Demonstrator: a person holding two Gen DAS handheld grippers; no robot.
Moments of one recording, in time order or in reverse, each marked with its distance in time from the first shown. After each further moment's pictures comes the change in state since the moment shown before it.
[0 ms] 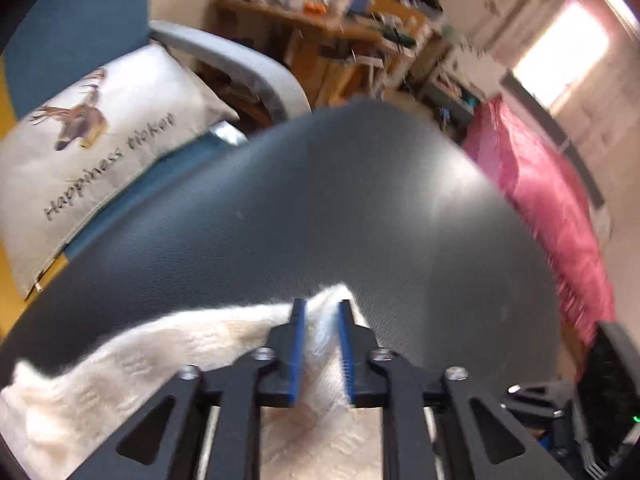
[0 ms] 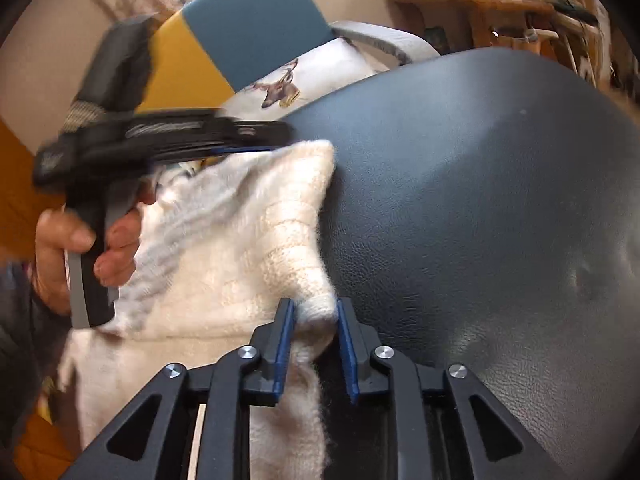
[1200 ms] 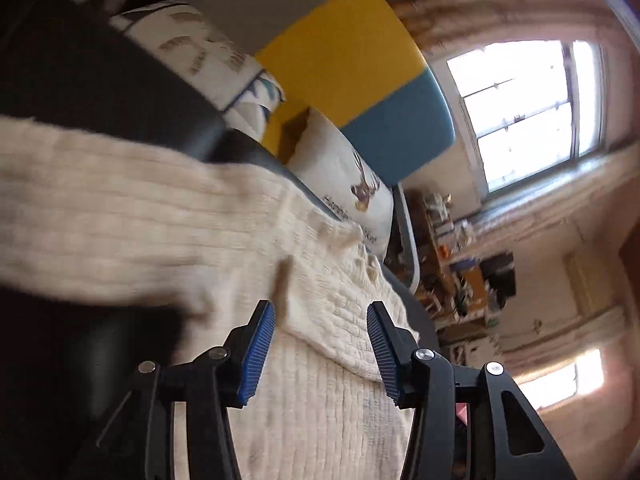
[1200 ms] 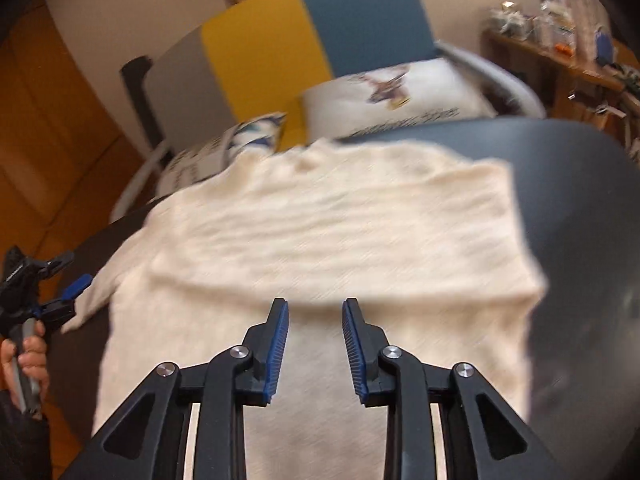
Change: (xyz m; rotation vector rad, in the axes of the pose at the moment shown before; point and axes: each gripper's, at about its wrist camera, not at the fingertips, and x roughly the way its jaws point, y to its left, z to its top) left arm -0.331 0.162 -0.392 -1.043 -0.629 -0.043; right arm 0.021 0.162 -0.052 -0.282 0.100 0.101
